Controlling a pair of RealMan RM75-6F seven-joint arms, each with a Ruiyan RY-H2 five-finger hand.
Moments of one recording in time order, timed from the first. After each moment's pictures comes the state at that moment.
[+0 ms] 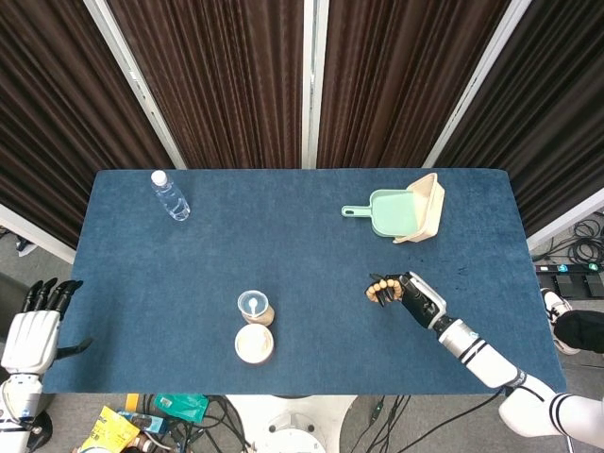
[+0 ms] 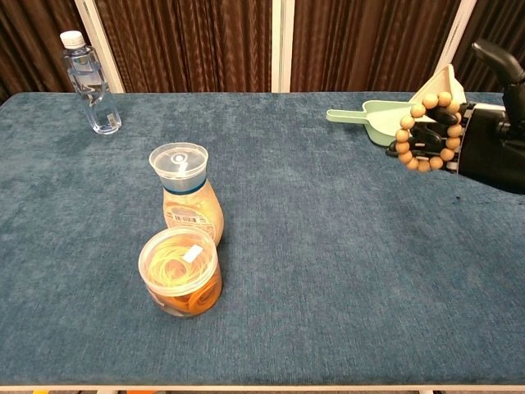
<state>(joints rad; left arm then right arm) -0.08 -1.24 -0.04 -1.52 1.45 1.44 0.07 0.68 -1.39 -0.14 -1.31 -1.60 1.12 1.82</state>
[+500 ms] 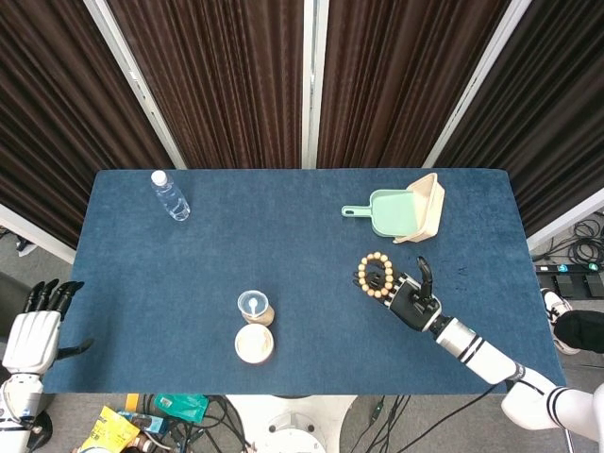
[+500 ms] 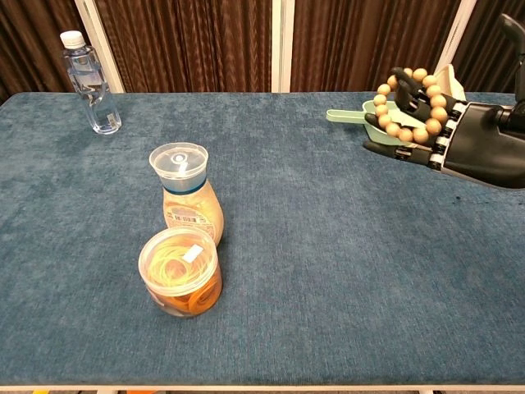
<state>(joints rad) -0.08 -1.25 -0.03 -1.49 1.45 1.43 0.04 0.70 -1.42 -0.17 -1.20 -1.75 1.23 2.61</state>
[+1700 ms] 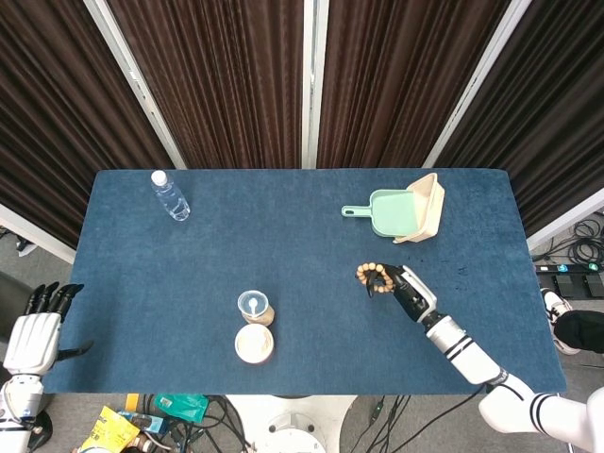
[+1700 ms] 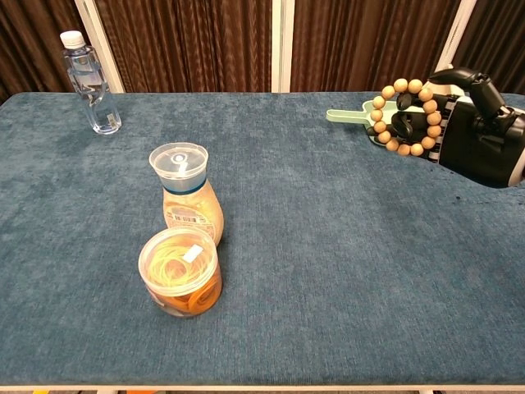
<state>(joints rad) -0.08 -1.27 -0.03 -1.46 1.44 1.42 0.01 0.64 -1.49 -0.05 -1.26 -1.57 1.12 1.71</state>
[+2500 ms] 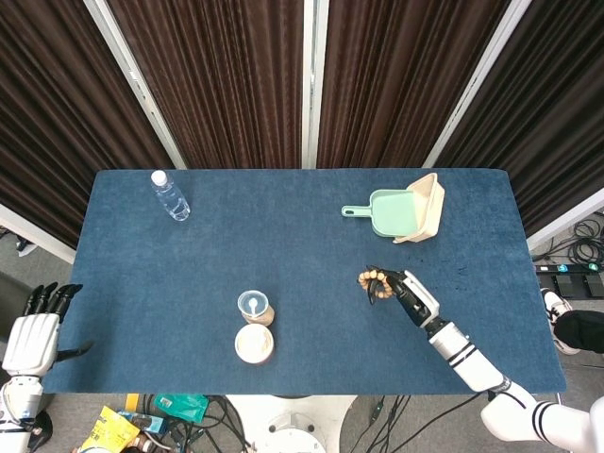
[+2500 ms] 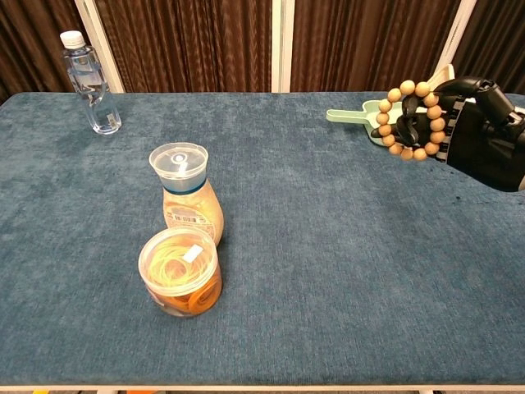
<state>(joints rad) -0.07 -1.27 -0.03 -1.46 1.44 1.43 0.01 0.59 -1.50 -0.05 -1.26 -1.63 1.20 1.59</state>
